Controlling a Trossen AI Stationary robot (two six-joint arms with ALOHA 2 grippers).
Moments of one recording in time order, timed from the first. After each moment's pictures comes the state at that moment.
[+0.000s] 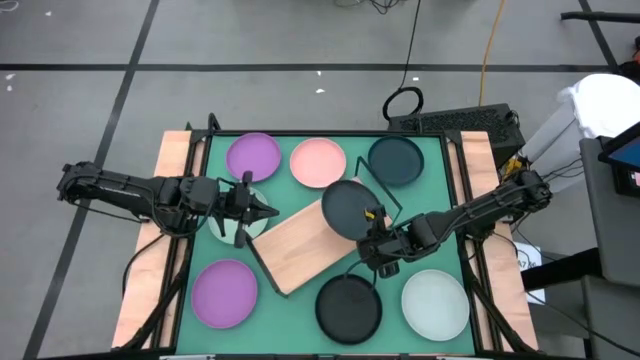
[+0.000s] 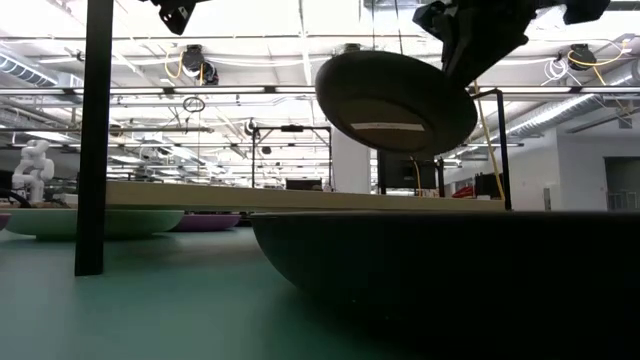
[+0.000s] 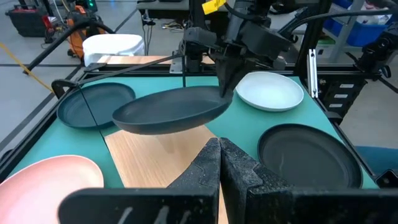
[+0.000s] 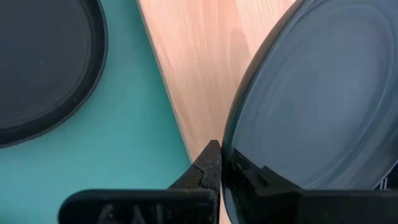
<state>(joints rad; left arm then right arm) -0.16 0.90 0.78 -0.18 -0.12 -0.05 0.37 1.54 1.23 -0.91 0.38 -0.01</state>
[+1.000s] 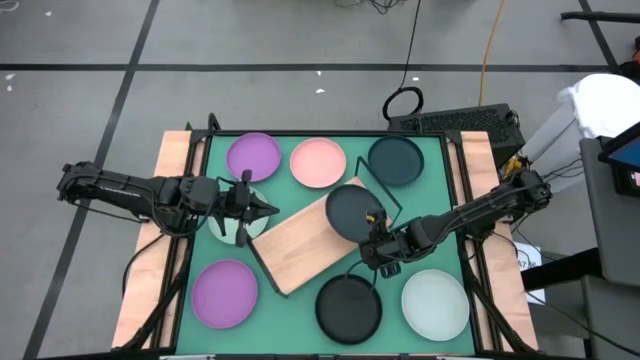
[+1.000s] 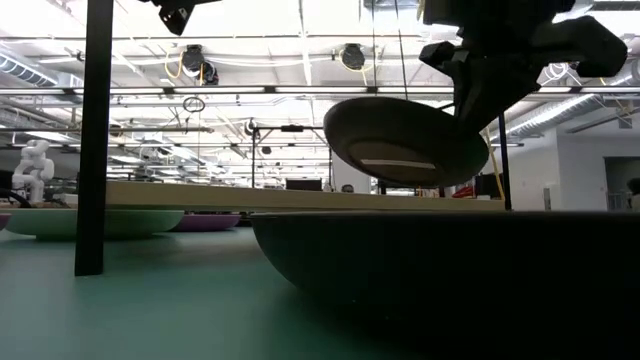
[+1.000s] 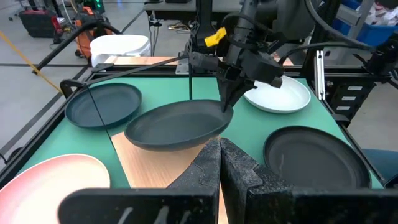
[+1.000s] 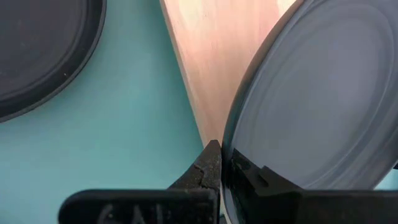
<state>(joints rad) -0.16 0.90 0.78 -0.18 -0.14 -0.05 0.36 1.54 1.08 -0.79 0.36 -0.02</state>
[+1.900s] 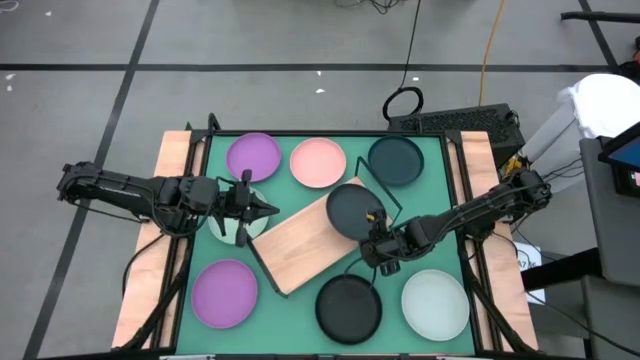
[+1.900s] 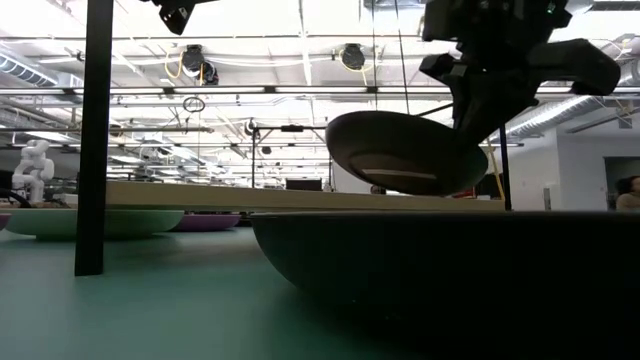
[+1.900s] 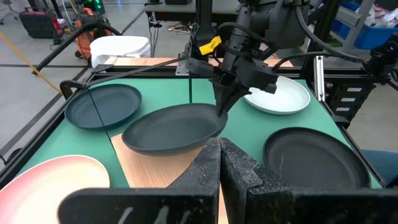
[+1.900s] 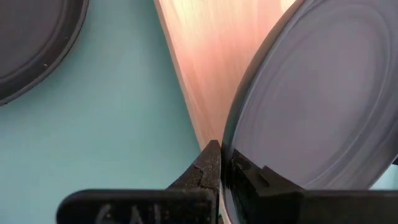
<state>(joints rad) -0.16 0.90 0.78 -0.17 -0.14 -0.05 0.34 1.54 1.04 -0.75 0.36 -0.04</state>
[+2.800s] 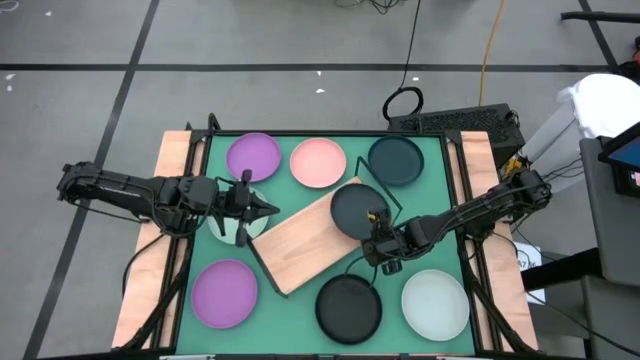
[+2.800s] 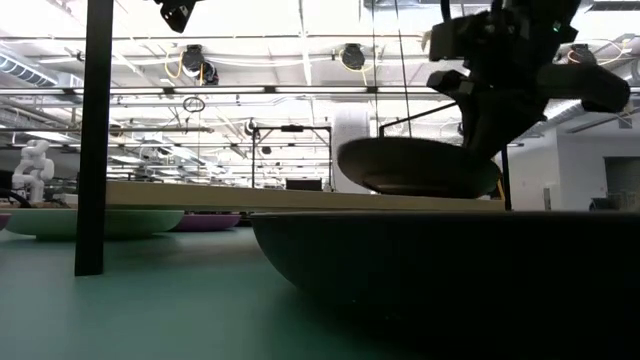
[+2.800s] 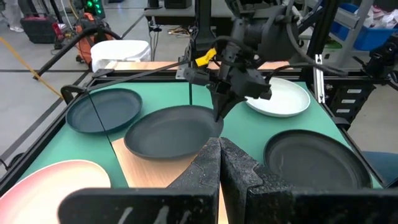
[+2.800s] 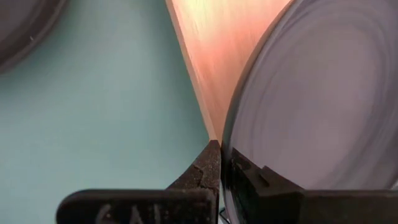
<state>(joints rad) -0.16 0.90 0.78 -0.16 -0.14 -0.04 0.33 1.54 0.98 -0.74 0.34 -0.01</state>
